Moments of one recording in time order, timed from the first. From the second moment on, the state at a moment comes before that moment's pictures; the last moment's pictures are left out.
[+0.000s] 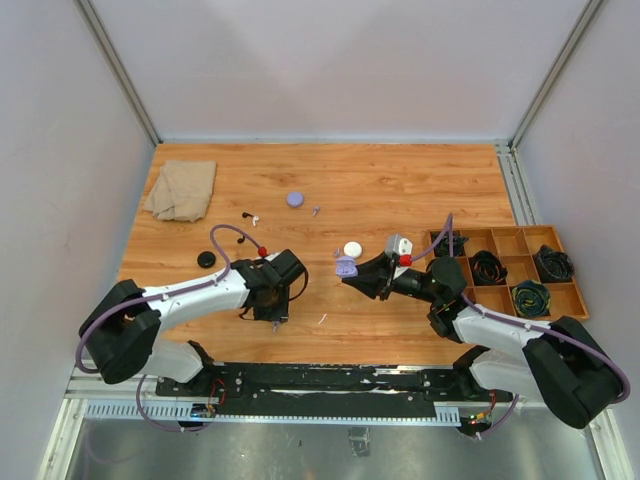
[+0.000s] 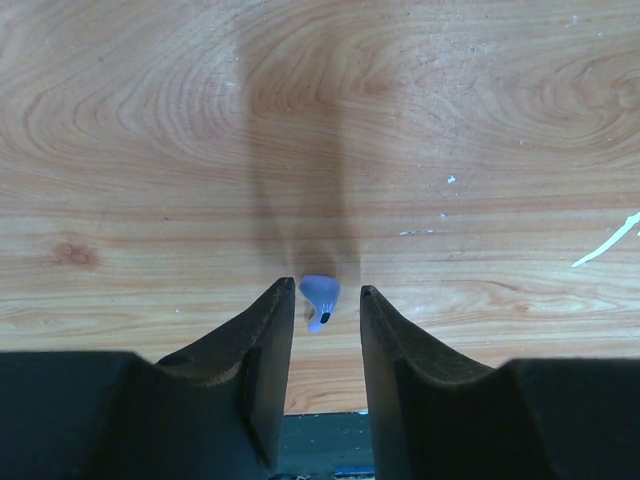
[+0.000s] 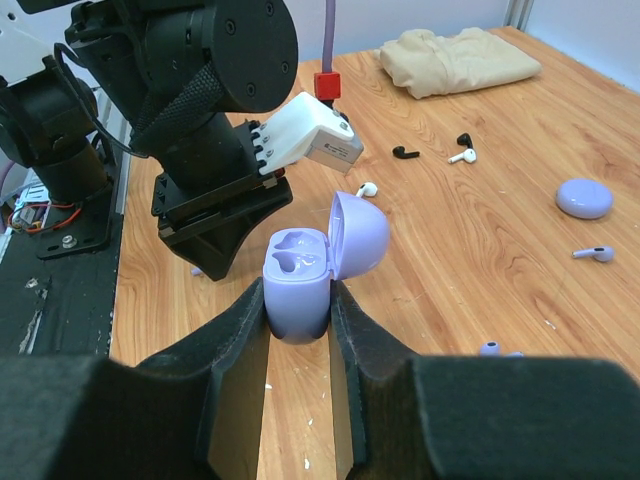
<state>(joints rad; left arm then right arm) -0.84 1.35 0.72 -0.69 -0.19 -0.79 0.60 1.15 0.24 1.01 -0.70 0.10</state>
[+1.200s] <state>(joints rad) -0.84 1.42 0.74 -0.71 -0.20 -0.74 0.60 1.14 0.24 0.99 -0.70 0.09</state>
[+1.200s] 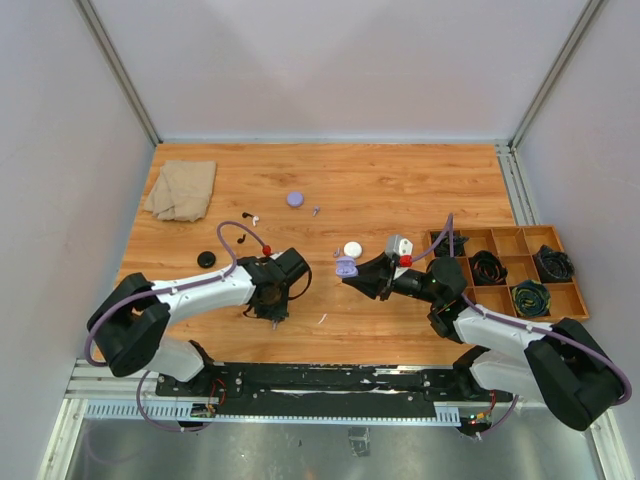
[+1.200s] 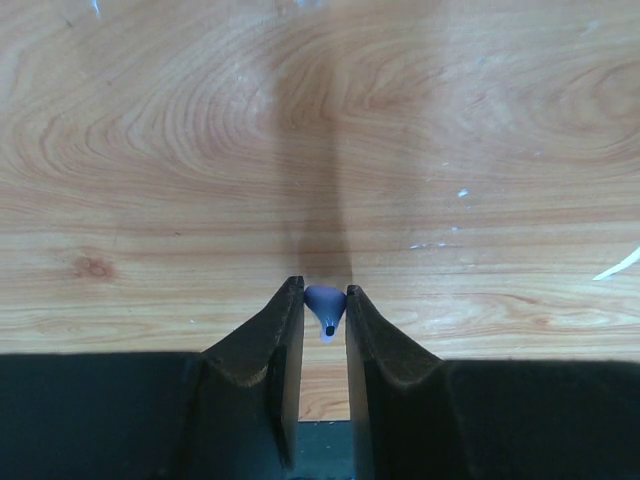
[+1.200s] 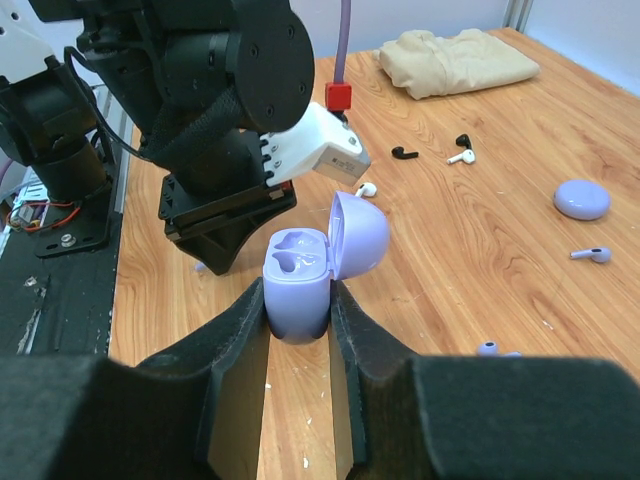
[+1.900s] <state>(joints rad) -0.85 1.12 0.99 -0.54 -0.35 -0.66 0.62 1.22 0.24 1.20 -0.63 0.00</state>
